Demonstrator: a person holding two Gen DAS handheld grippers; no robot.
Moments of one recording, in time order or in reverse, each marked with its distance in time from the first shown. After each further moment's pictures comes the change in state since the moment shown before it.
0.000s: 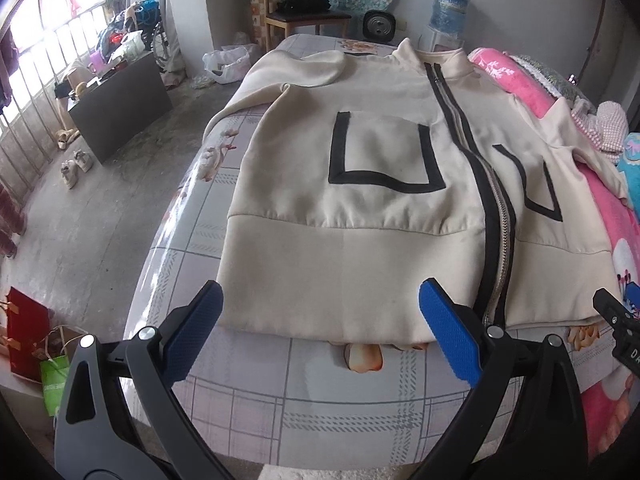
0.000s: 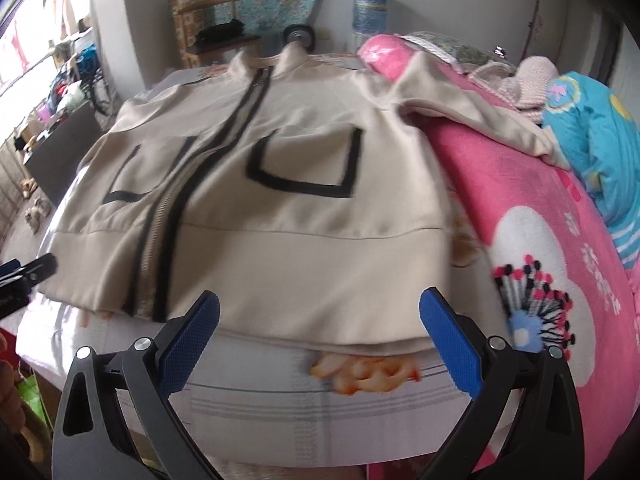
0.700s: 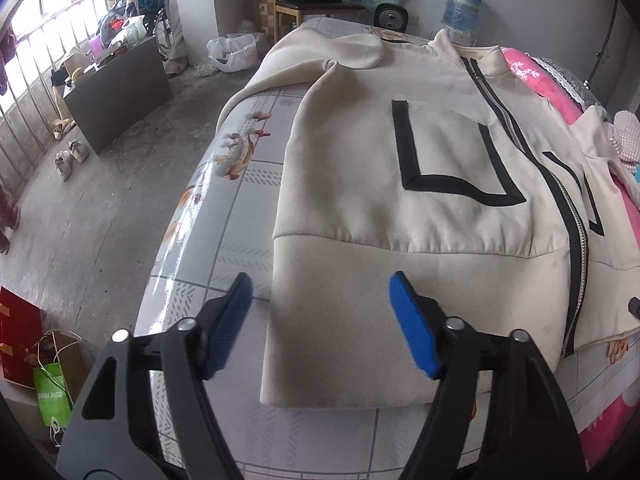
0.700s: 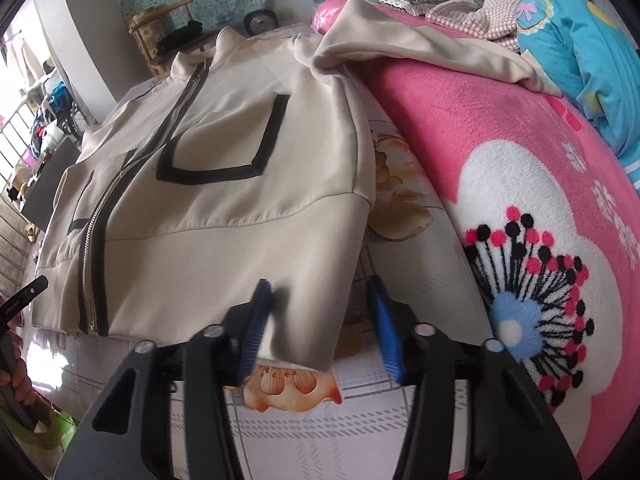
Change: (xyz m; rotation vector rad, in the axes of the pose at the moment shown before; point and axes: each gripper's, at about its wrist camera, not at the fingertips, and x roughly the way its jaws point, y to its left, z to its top) left arm 0.064 0.051 0.013 -0.032 0.040 0.031; right arm 0.045 -0.057 -0.005 0.148 0.099 0.076
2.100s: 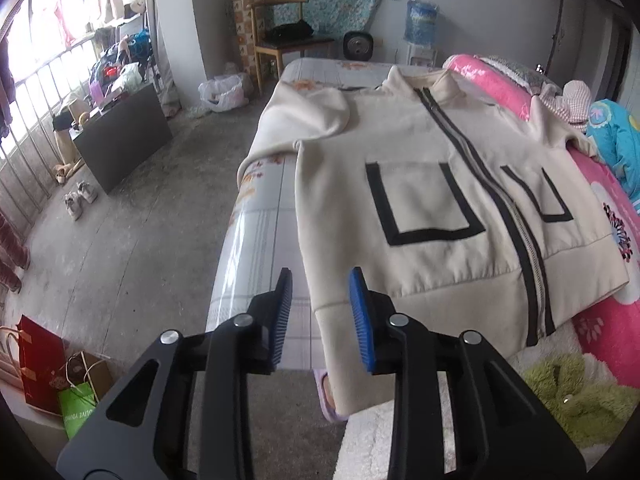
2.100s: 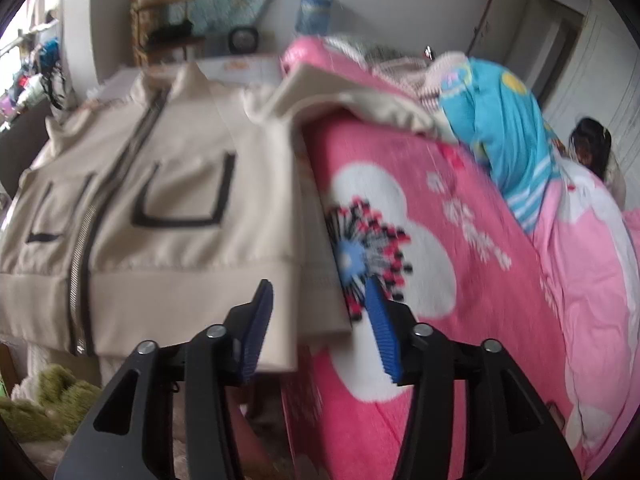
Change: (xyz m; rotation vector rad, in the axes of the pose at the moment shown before) left arm -0.143 0.024 -0.074 0.147 -0.149 -0.040; right arm -0.134 -0.009 -0.044 -0.187 -0.168 -0.227
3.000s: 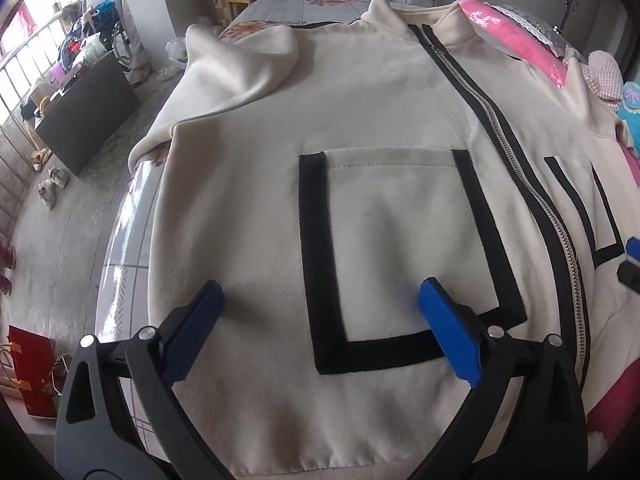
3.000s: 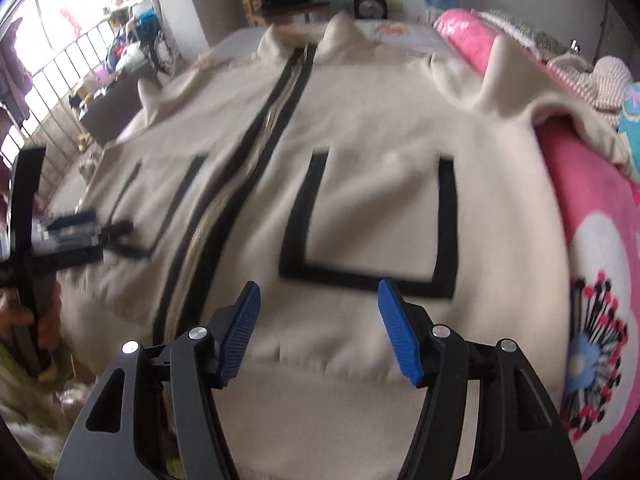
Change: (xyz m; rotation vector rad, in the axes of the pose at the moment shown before) left arm 0.156 -0.066 0.051 0.009 0.223 -0.007; right arm 0.113 0.113 0.050 -0.101 0.131 0.380
